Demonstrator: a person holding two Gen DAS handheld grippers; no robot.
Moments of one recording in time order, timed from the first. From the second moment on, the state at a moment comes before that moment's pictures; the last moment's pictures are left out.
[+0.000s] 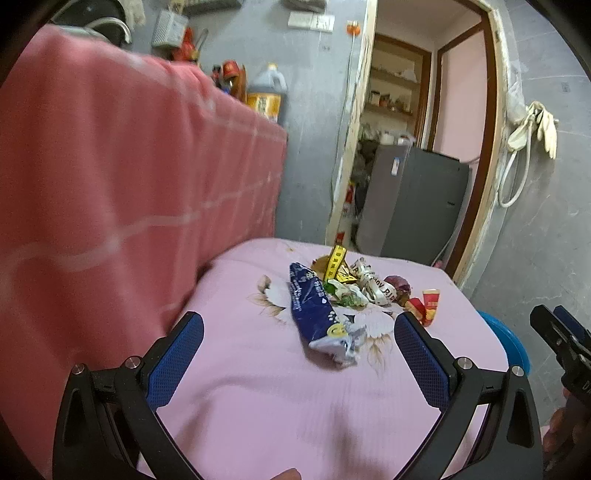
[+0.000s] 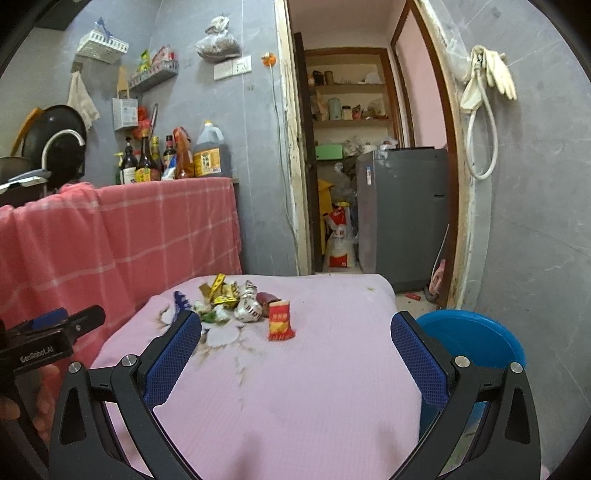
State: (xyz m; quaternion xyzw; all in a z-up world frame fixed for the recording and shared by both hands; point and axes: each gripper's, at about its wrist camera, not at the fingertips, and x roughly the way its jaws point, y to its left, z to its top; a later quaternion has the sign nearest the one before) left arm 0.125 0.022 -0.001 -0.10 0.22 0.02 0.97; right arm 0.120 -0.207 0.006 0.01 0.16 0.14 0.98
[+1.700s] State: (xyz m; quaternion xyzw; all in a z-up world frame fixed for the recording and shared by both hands) left arm 0.187 0.060 0.009 -0.19 0.31 -0.05 0.93; right arm 0.226 -0.160 -0.028 0.02 0.27 0.23 0.93
